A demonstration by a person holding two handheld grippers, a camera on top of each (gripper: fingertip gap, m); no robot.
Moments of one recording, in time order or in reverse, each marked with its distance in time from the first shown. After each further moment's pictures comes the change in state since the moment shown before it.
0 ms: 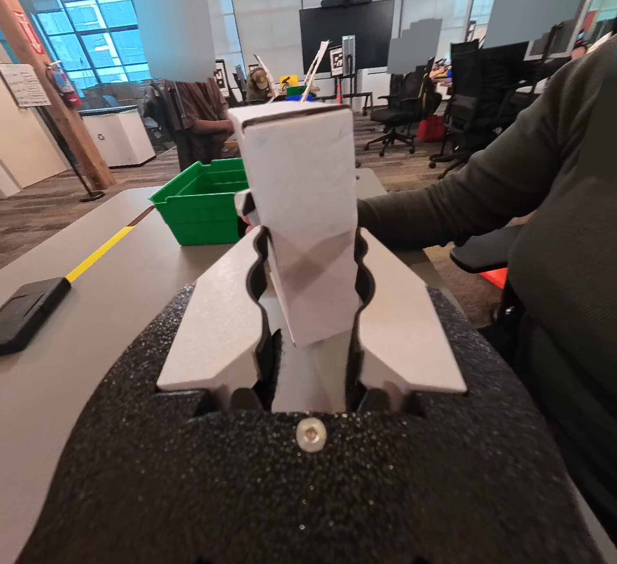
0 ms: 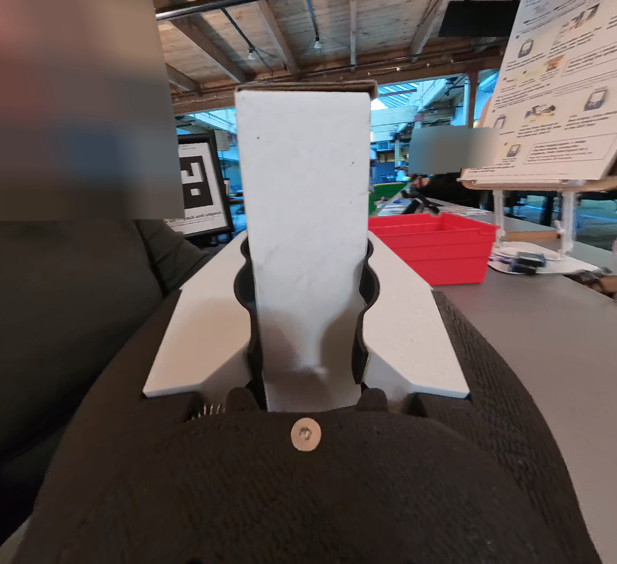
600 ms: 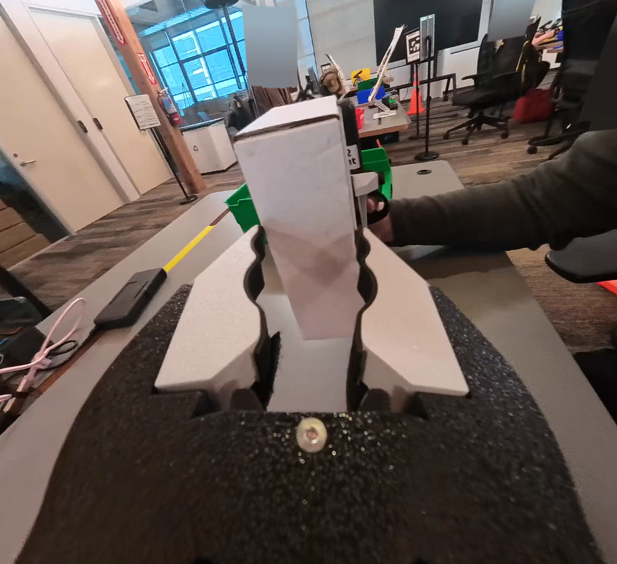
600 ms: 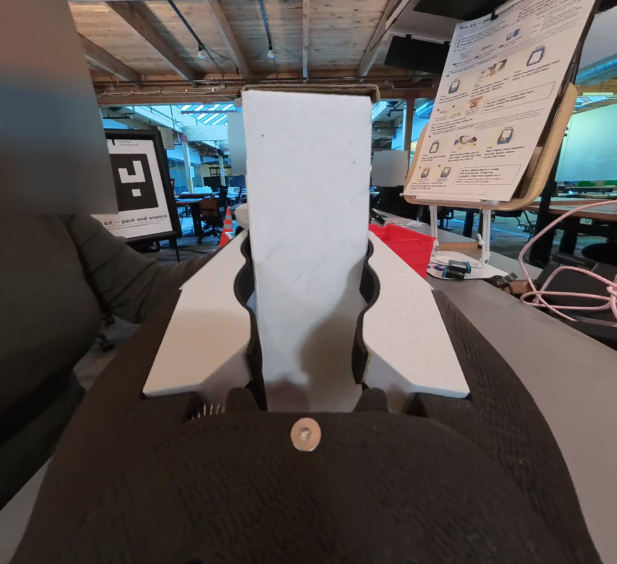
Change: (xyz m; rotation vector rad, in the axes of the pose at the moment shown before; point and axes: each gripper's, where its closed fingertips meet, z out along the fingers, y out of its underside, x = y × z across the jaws) left arm -0.026 -0.003 -0.003 -0.011 -0.233 0.124; right arm 0.018 -0.009 -0.003 0.022 0.164 -0.116
